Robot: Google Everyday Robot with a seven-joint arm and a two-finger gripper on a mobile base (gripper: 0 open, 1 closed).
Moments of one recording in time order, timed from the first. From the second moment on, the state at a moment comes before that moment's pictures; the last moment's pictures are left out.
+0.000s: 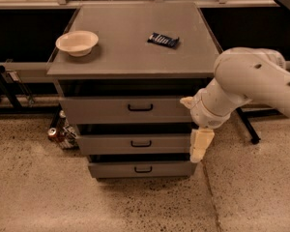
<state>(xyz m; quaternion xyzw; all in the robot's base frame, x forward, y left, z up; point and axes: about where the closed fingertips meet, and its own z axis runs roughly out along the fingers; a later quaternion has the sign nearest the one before) 0.518 -0.130 0.752 -0.72 0.67 0.01 0.18</state>
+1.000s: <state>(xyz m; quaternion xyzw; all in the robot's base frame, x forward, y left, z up) 0.583 -0.124 0.709 -0.75 0.64 -0.03 0.17</state>
